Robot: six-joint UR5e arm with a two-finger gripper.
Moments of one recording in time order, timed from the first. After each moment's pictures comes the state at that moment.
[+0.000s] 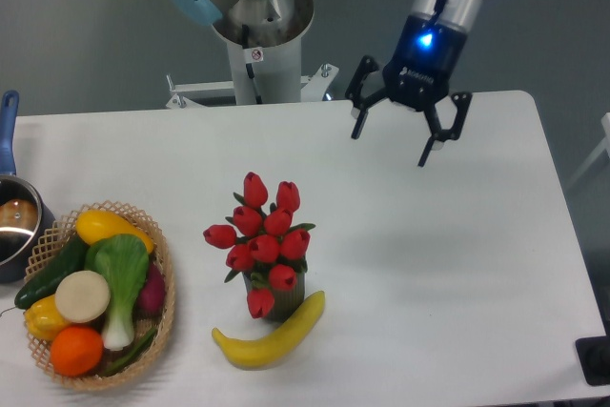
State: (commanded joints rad) arm 2.85 -1.59 -1.86 -0.99 0.75 1.27
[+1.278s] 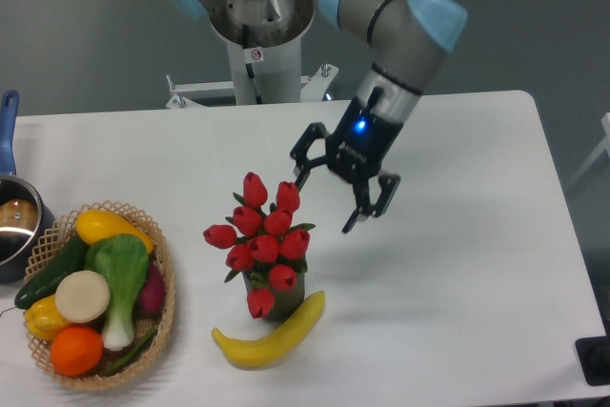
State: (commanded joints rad) arm 2.67 -1.81 -1.87 -0.87 0.72 1.32
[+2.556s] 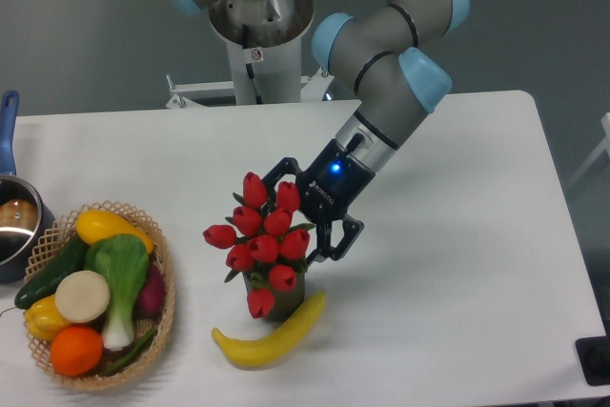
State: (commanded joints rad) arm 2.63 -1.88 -1.83 -0.87 0.57 1.31
